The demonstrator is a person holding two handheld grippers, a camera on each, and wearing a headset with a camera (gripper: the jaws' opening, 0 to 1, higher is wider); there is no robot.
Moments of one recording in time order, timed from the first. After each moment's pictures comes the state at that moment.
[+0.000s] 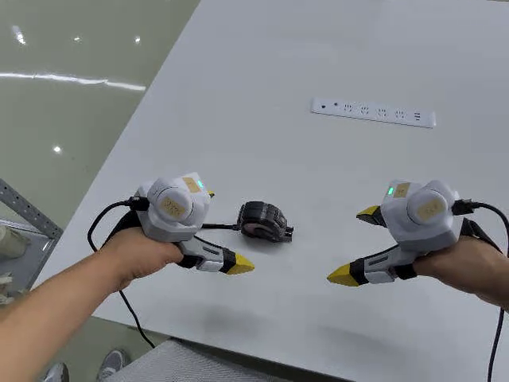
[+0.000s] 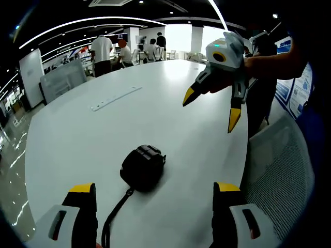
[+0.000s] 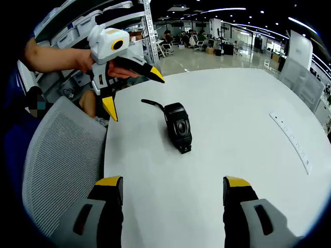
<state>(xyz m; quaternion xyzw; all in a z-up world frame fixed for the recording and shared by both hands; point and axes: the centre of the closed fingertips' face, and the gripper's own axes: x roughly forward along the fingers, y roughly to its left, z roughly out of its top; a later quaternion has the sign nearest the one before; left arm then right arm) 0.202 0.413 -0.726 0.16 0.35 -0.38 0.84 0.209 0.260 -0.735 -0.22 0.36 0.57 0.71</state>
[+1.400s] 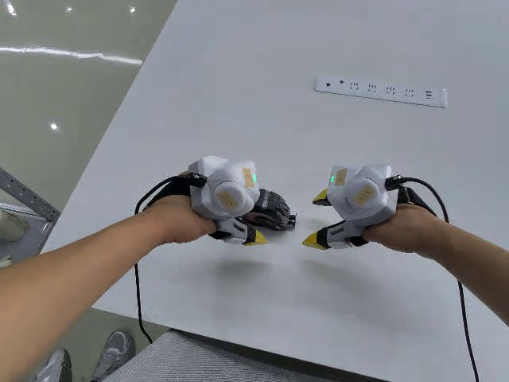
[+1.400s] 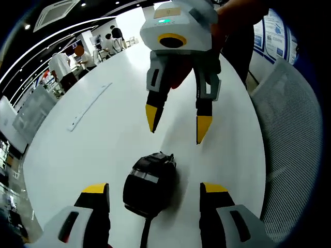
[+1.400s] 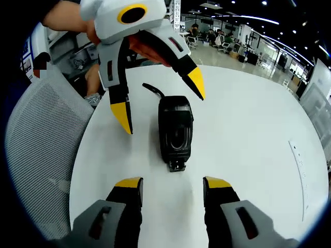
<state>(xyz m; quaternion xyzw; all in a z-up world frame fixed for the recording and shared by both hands) 0.246 0.380 -0.770 0.33 0.32 -0.46 0.76 0.242 0.319 -0.793 -0.31 0.31 0.62 0.65</state>
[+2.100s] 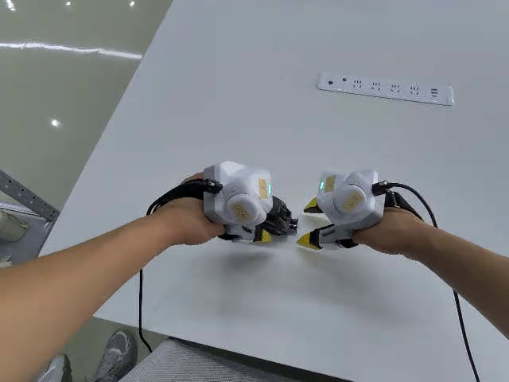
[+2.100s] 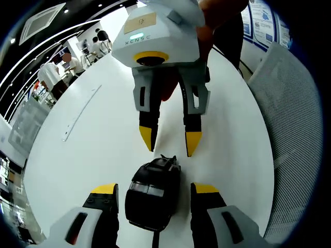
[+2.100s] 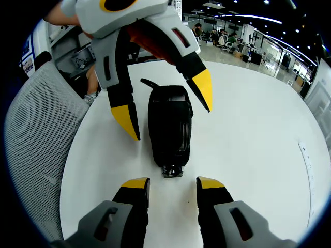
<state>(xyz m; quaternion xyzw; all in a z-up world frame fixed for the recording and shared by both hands) 0.258 0.368 -0.784 0.37 0.31 -0.48 0.73 0.248 0.332 -0.817 -0.31 0.32 0.63 0.64</state>
